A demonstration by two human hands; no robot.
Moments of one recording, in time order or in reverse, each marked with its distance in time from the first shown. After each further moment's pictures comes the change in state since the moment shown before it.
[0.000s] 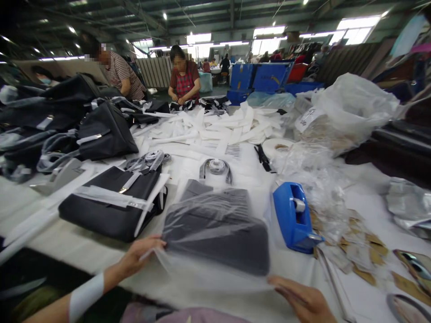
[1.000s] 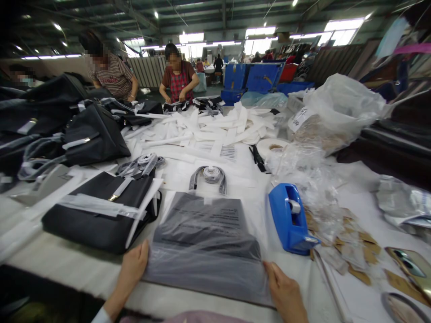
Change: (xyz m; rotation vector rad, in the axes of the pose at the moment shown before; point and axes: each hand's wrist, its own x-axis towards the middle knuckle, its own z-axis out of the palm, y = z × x) left_hand 0.009 0.008 0.034 0.252 0.382 -0.700; right_hand 0.023 0.020 0.047 -0.618 0.320 0.037
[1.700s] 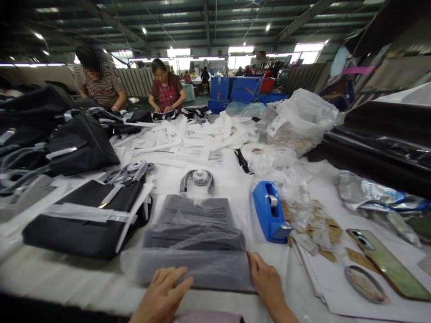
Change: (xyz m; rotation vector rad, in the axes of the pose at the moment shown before) left_hand -0.071 0.073 0.007 0.112 -0.179 0.912; right_hand -0.009 -0.013 -0.002 -0.108 0.000 0.038
